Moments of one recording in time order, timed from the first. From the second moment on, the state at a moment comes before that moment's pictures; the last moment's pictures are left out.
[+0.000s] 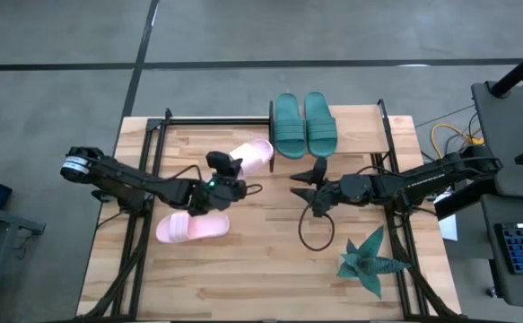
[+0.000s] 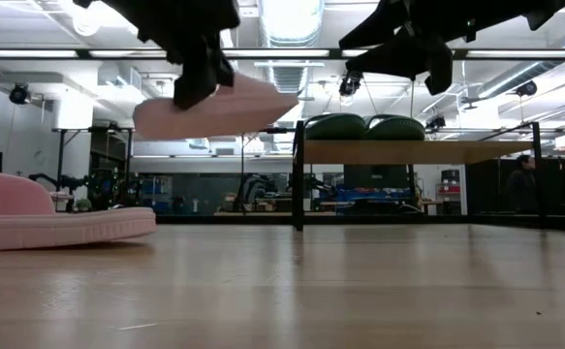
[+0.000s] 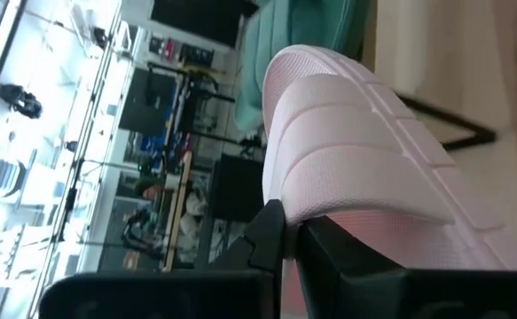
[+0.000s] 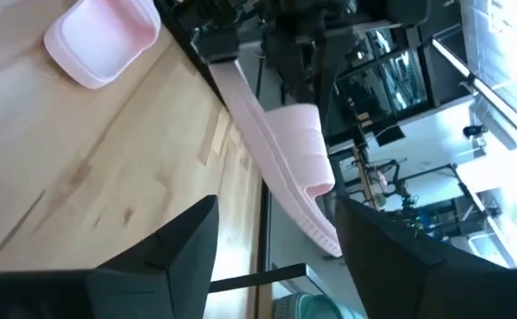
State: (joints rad) left arm -0.20 1.40 0.90 0.01 -1.13 0.71; right arm 0.18 1.20 0.64 0.31 0.45 -0.97
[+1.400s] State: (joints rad) left arm -0.29 1.42 0.97 0.15 -0.80 0.87; right arm 0.18 1.20 0.64 0.33 0.37 -1.12
